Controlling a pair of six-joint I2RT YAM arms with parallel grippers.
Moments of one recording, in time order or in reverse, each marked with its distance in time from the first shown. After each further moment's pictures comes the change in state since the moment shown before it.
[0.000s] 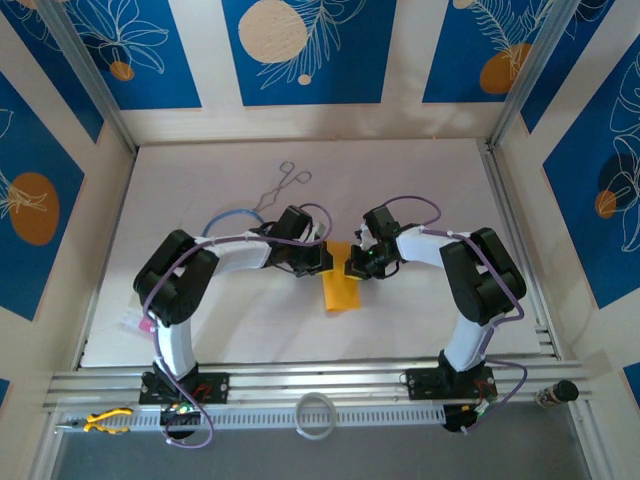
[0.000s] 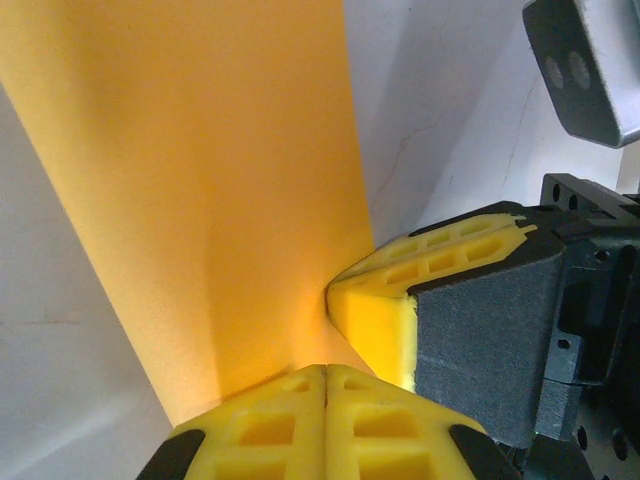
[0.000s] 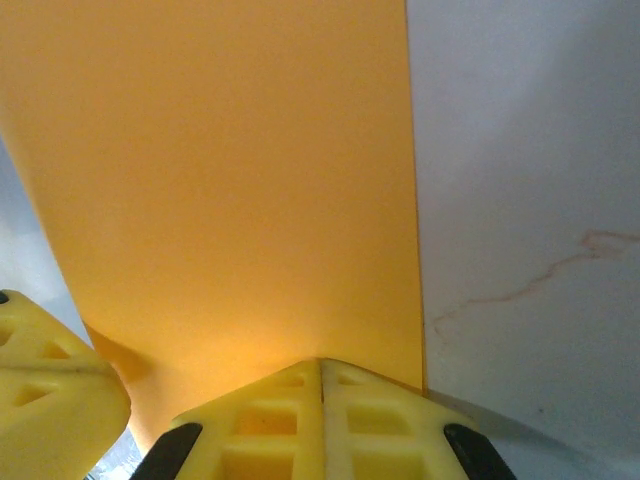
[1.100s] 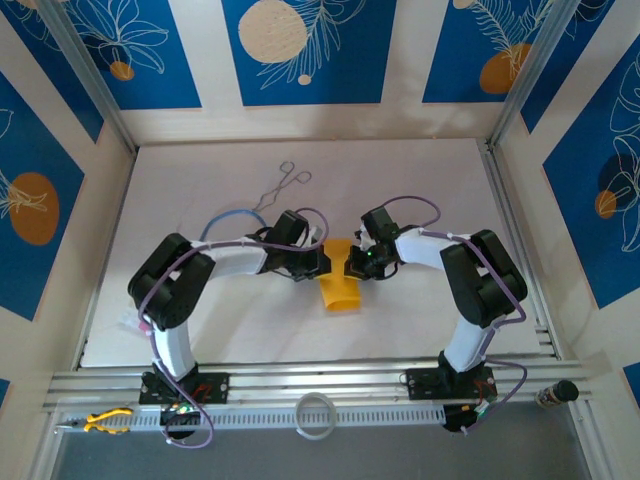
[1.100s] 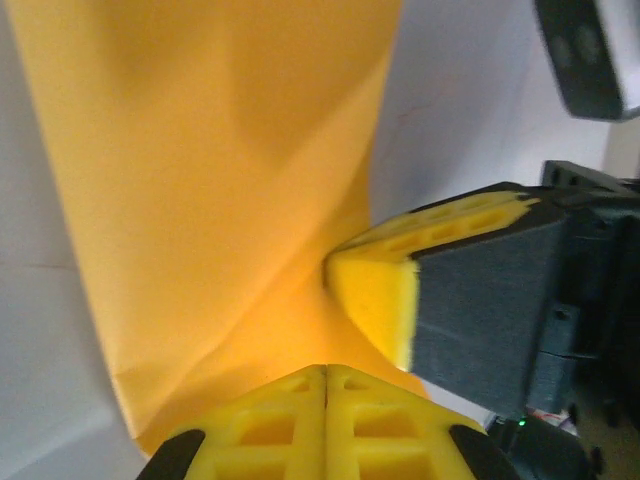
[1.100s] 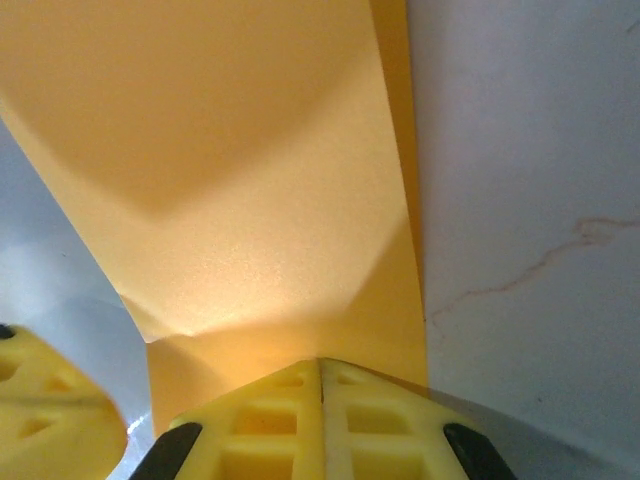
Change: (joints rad) left arm -0.012 -0.044 -0.081 0.082 0.016 -0.060; right arm 0.022 -0.015 -0.010 0.008 0.048 0.031
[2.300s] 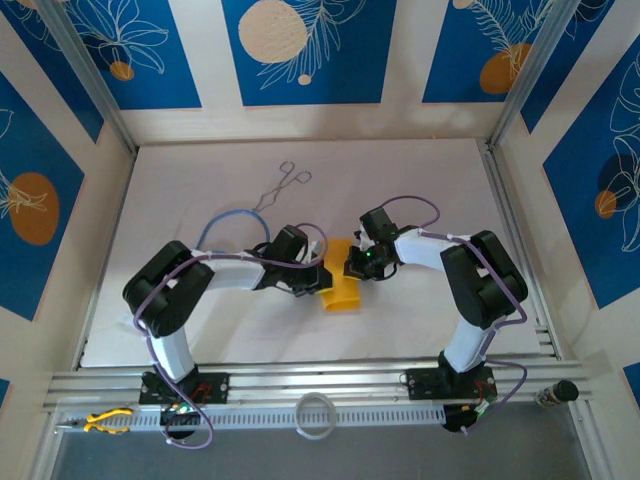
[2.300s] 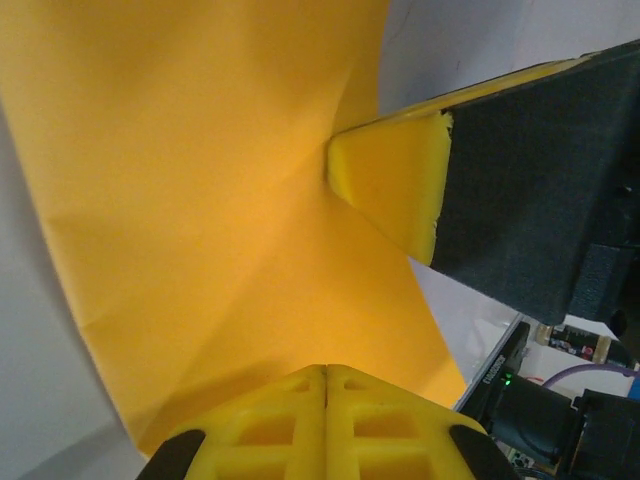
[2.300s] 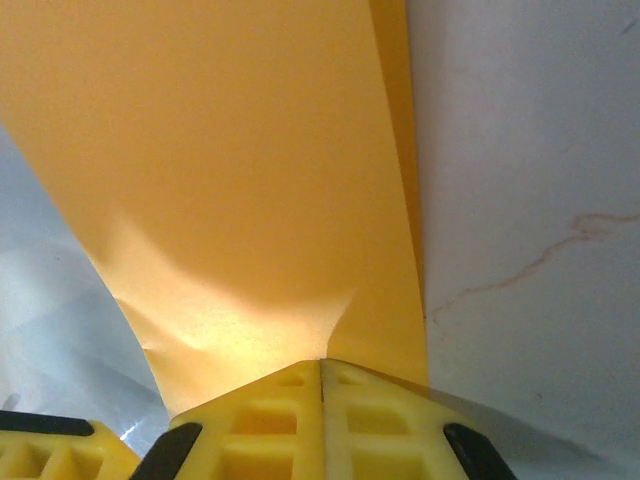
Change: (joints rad) left arm -0.056 -0.042 -0.138 0.127 0.025 -0.095; right arm 0.009 -0.006 -0.002 0.000 0.024 0.007
